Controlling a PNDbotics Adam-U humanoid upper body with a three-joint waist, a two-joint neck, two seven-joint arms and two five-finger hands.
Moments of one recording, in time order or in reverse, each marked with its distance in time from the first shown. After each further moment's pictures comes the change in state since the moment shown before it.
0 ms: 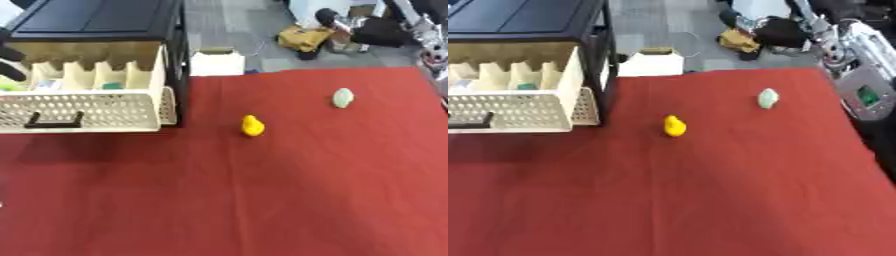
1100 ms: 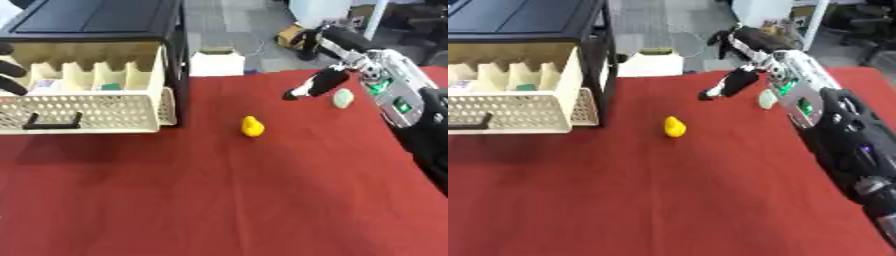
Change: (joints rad) left arm 0.015 -0.029 -0.006 0.000 0.007 0.025 -0.020; right arm -0.031 0.120 0.036 0.160 -0.031 -0.017 0.275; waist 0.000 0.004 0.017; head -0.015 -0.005
